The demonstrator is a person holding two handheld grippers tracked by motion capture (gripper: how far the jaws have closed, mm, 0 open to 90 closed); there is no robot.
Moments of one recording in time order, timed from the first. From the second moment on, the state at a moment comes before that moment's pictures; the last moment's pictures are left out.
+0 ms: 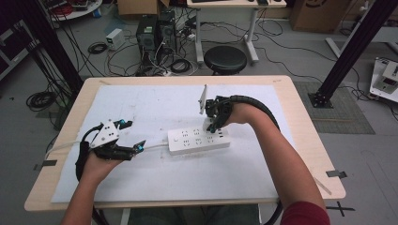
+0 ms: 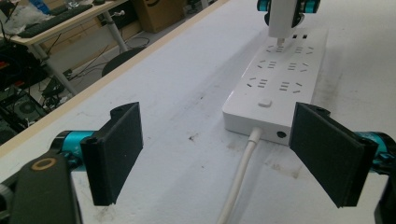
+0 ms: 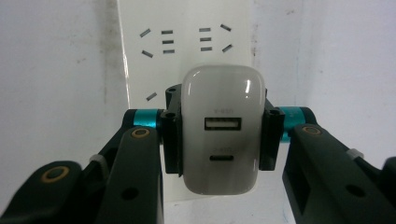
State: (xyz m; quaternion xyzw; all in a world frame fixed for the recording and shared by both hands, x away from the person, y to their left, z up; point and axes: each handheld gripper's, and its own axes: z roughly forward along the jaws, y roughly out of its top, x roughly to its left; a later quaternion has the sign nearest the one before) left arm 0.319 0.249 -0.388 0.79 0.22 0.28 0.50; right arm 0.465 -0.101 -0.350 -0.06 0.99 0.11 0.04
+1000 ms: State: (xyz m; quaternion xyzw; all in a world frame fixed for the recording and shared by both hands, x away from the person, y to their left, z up) left arm 0.322 0.249 -0.389 0.79 0.23 0.28 0.50; right arm 0.475 -0.086 -0.360 -0.09 0.99 0.08 0.01
